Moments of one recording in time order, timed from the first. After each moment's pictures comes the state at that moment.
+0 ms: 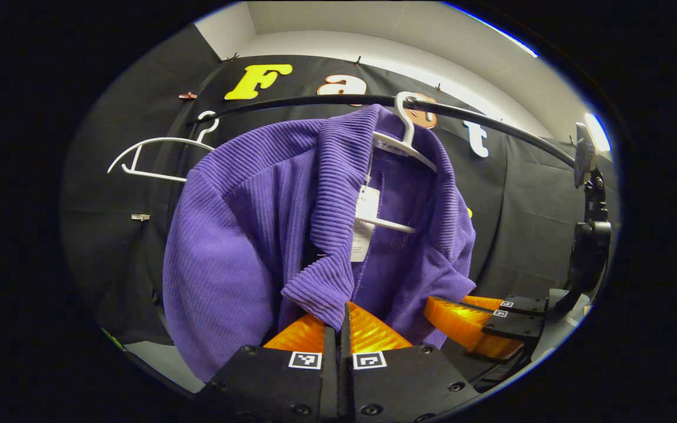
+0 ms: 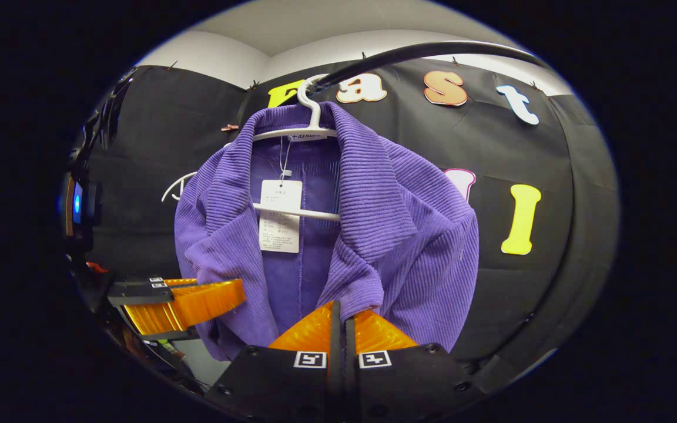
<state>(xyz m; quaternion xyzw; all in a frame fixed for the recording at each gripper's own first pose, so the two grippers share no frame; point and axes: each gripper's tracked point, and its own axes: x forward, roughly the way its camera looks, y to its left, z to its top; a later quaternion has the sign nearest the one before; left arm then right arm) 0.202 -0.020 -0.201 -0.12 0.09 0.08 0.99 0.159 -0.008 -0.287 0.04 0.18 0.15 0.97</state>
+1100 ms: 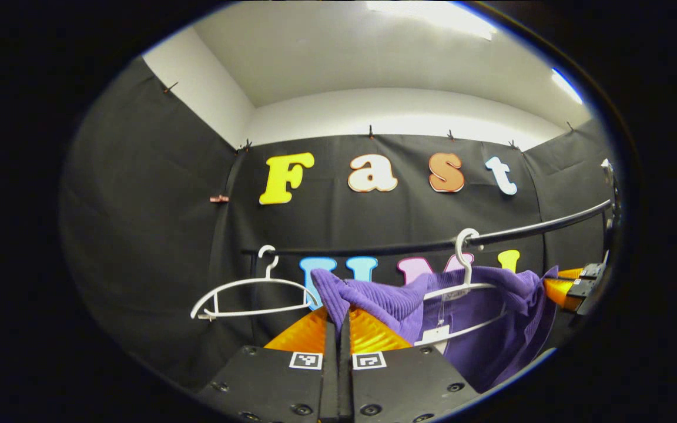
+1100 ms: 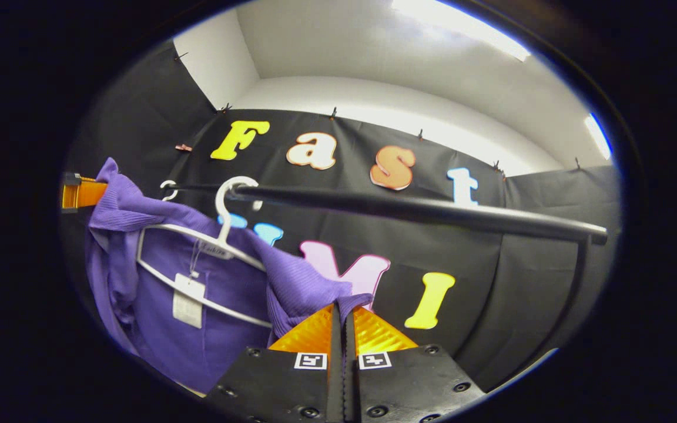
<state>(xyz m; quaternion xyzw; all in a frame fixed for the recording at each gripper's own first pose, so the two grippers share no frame) 0.143 0.102 0.002 0.05 -0.08 0.20 0.97 0.214 -0.112 -0.129 -0.09 0.00 -0.01 1.00</state>
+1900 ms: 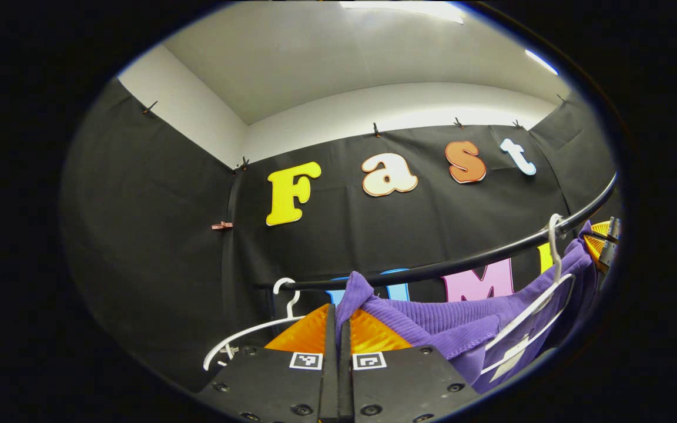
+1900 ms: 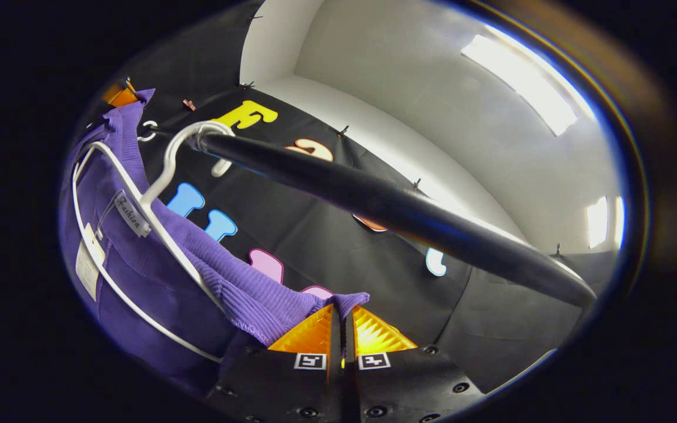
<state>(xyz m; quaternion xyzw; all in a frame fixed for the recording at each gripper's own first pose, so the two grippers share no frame) 0.235 0.205 0.026 0.13 -0.09 0.23 0.96 0.307 -0.128 -0.130 -0.25 -0.08 -0.07 0.96</state>
